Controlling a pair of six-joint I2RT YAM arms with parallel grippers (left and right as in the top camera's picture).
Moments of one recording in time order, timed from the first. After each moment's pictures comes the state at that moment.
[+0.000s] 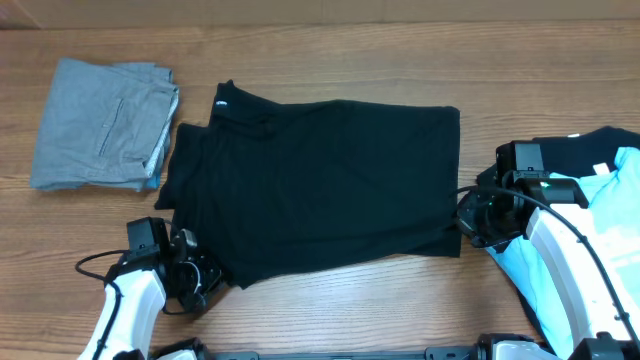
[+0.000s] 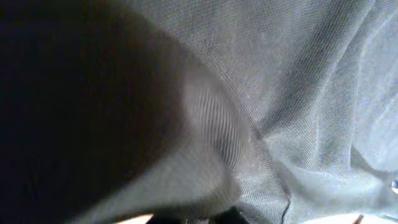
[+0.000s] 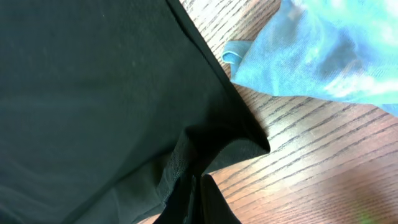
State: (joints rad) left arm 0.29 1.25 0.41 -0.66 0.48 -0.45; right arm -0.03 1.36 0.90 -0.99 -0.21 0.70
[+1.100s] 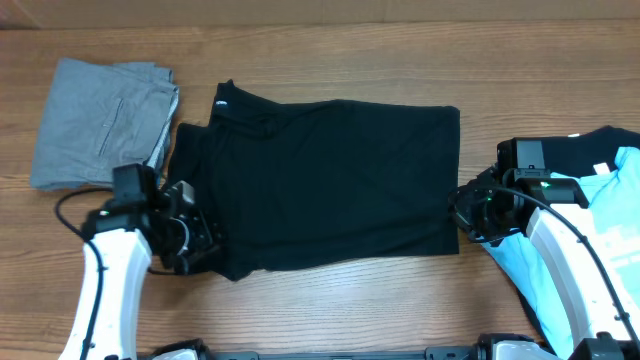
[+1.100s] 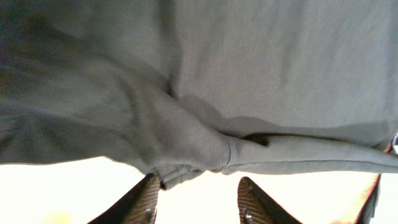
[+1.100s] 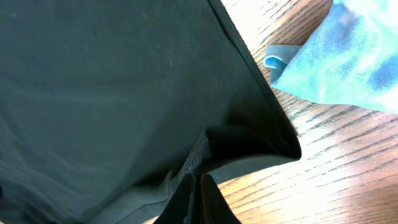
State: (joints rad) left arm 0.20 1.29 0.80 -0.96 0.42 -0.25; right arm -0.03 1.36 0.90 -0.92 -0.29 0.70
